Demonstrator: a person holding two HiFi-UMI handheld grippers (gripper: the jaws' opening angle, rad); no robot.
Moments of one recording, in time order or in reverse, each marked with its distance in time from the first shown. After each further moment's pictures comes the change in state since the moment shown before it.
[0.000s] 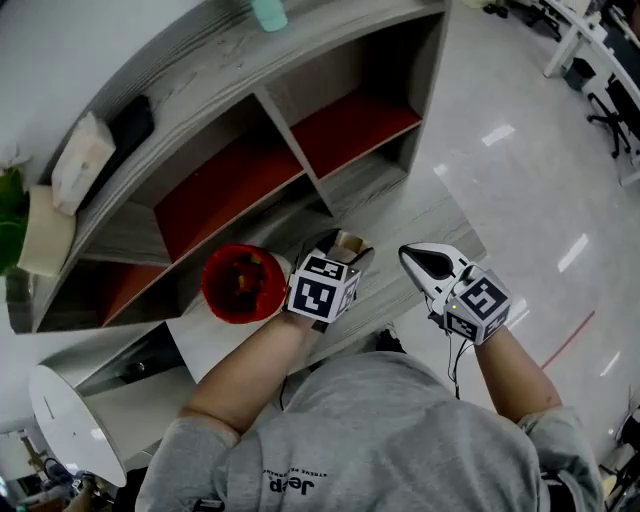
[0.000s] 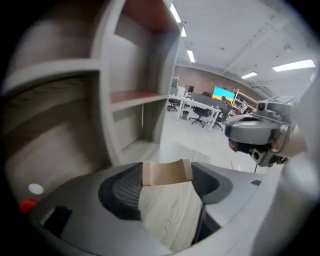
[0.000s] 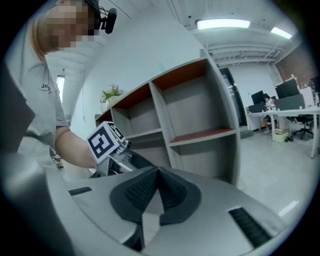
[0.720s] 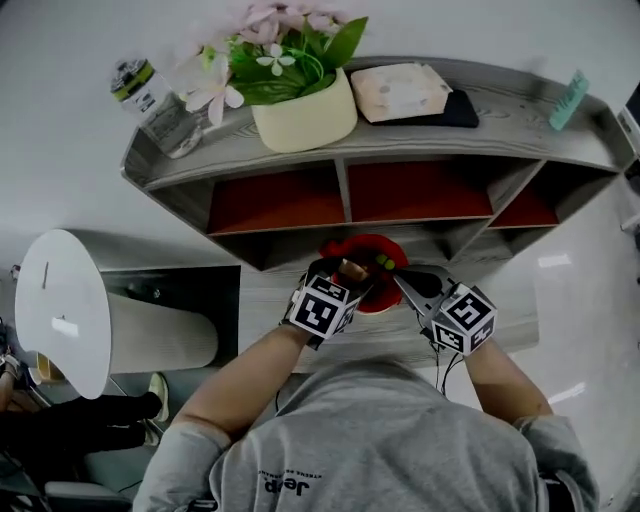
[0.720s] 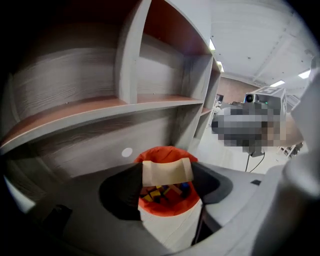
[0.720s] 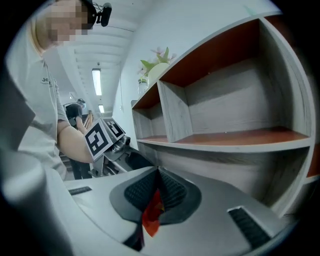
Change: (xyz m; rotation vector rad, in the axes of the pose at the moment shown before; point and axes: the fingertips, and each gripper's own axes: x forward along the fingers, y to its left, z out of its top) left arm -0.231 0.174 -0.129 -0.192 -0.069 0.292; right arm 0.204 0.235 0.040 -0.204 0.088 0.443
